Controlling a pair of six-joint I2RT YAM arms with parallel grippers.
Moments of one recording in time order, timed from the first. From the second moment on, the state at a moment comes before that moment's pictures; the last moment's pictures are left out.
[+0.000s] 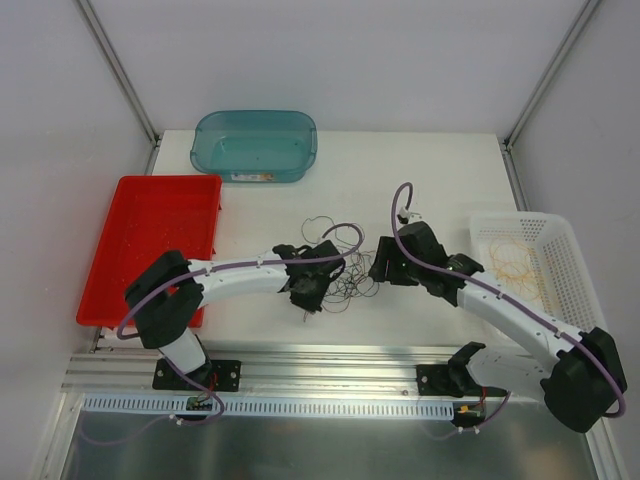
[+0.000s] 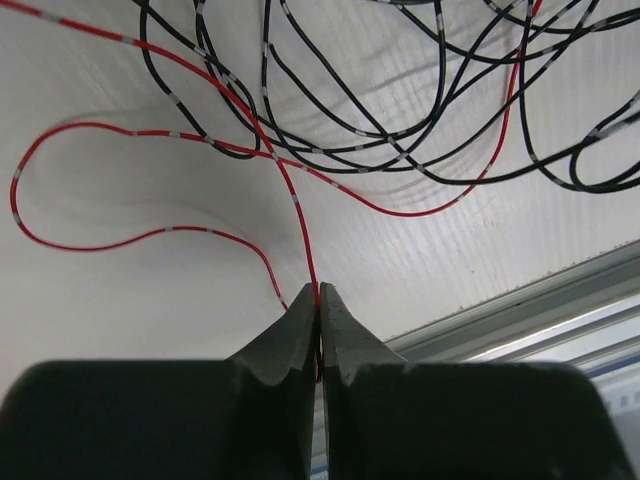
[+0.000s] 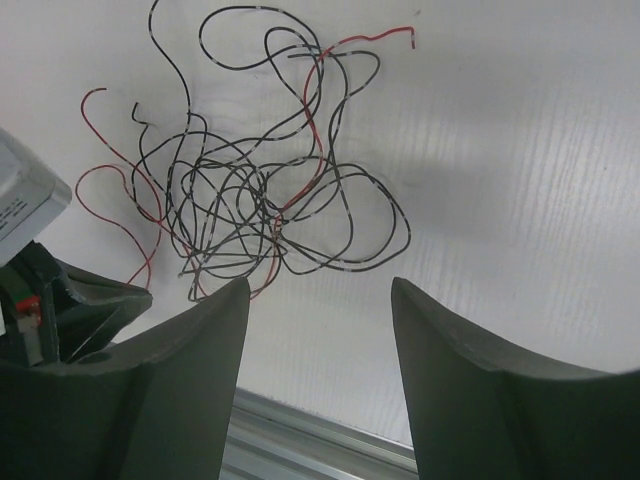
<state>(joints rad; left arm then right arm) -1.00 1.63 1.01 -0.65 -0.04 -0.57 0.67 1.09 0.73 -0.48 0.08 0.64</state>
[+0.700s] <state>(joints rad) -1.00 1.31 0.98 -0.66 -0.02 -0.57 0.79 1.28 0.88 -0.42 0.11 0.73</state>
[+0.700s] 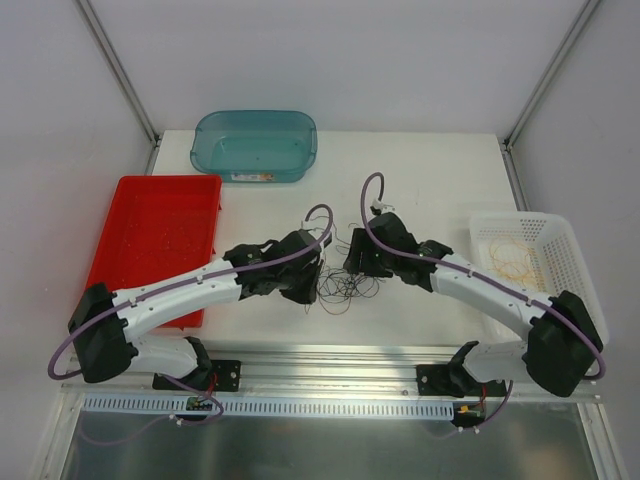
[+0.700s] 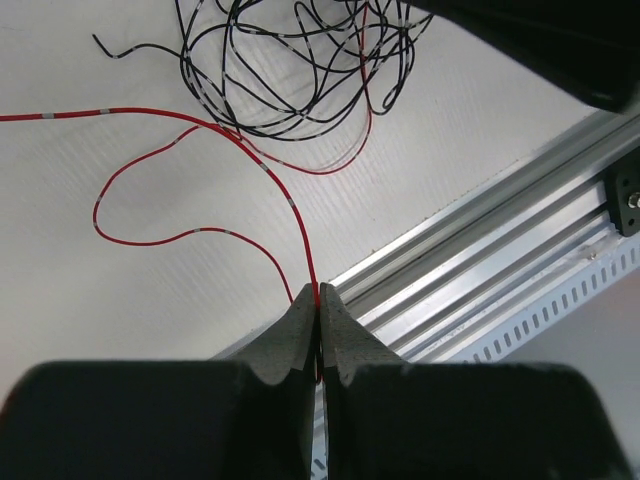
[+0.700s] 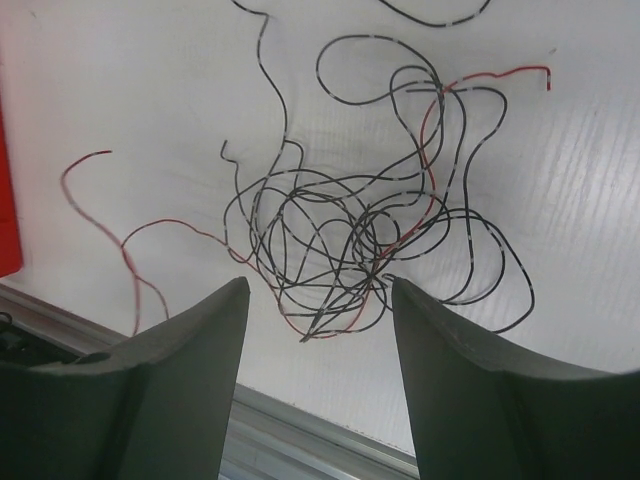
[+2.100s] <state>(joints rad) -0.20 1.12 1.46 -1.25 -0.63 -0.35 0.14 0.99 1.20 -0.76 0.10 0.45</state>
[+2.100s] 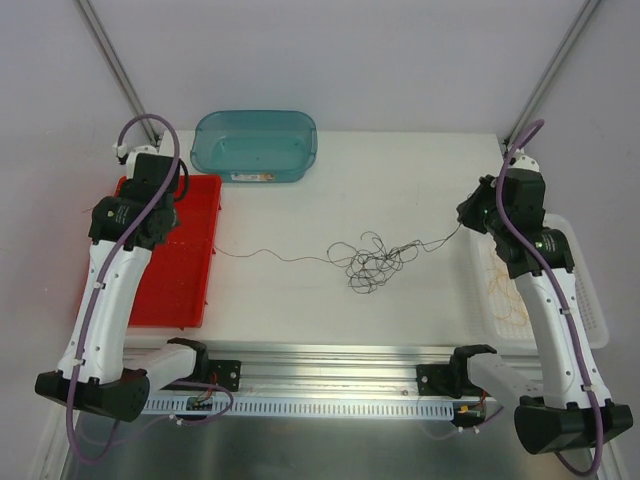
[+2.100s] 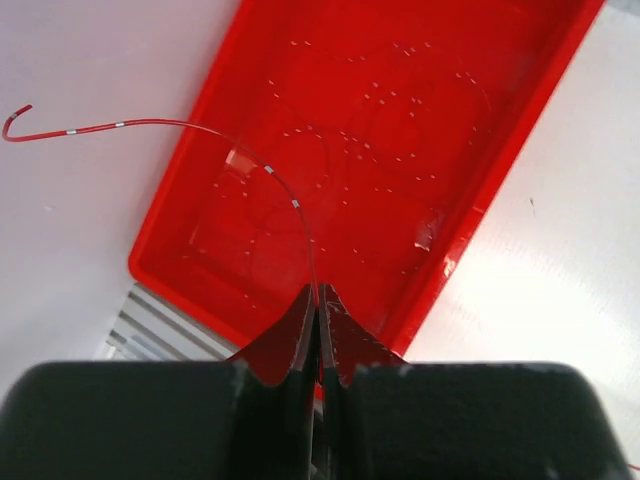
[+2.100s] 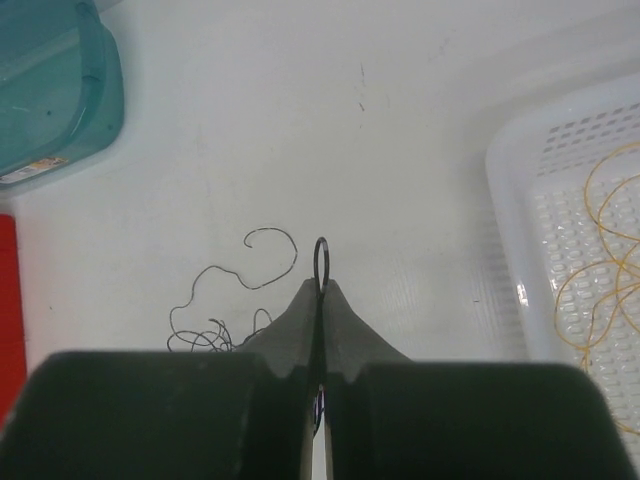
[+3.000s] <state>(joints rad) -0.24 1.10 1.23 -1.01 -0.02 -0.34 0.17 1.03 0.97 -0.78 -0.11 0.40</state>
